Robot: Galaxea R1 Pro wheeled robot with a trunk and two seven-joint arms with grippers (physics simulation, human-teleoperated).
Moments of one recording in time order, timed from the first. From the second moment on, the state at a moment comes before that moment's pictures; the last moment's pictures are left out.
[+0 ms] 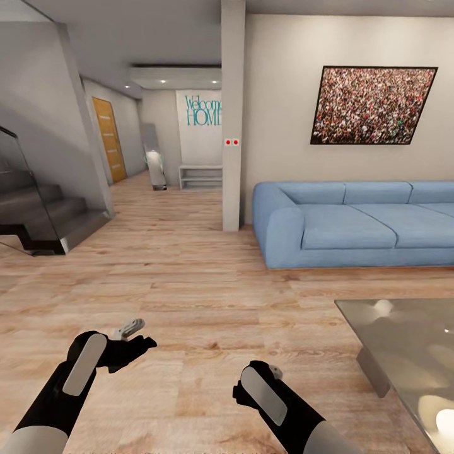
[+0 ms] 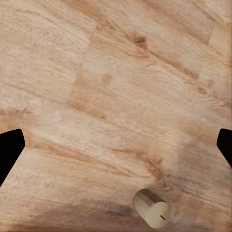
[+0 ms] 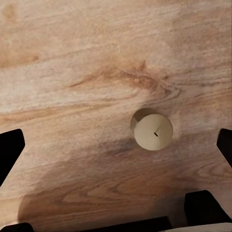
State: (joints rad) left arm -0.48 0.14 0.06 -1.15 0.89 0.98 0.45; right arm -0.55 0.13 0.68 -0.82 -1.16 0.60 -0.97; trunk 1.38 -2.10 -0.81
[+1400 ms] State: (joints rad) left arm -0.48 0.14 0.06 -1.14 0.92 0.98 0.45; right arm -0.55 0.12 0.66 -0.83 -1.17 0.83 -0.97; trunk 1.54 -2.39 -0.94
